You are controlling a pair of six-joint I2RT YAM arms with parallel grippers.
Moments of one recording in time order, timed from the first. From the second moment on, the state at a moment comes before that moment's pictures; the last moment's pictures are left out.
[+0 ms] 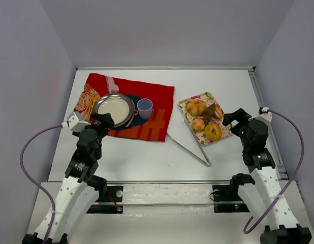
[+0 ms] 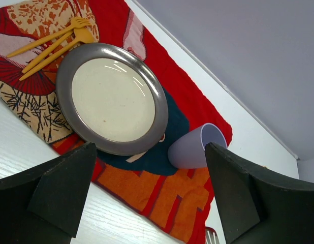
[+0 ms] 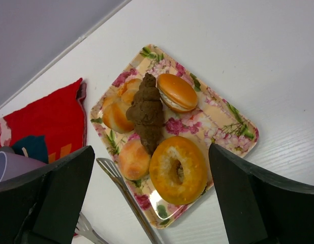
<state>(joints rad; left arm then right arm) -0.33 0.48 0.48 -0.21 -0.51 -0.77 0.05 0.59 0.51 -0.19 0.17 0.60</state>
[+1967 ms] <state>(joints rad) -0.33 0.50 0.48 -0.16 -0.43 -0.73 0.77 1.68 1.10 -0.91 0.15 -0.07</state>
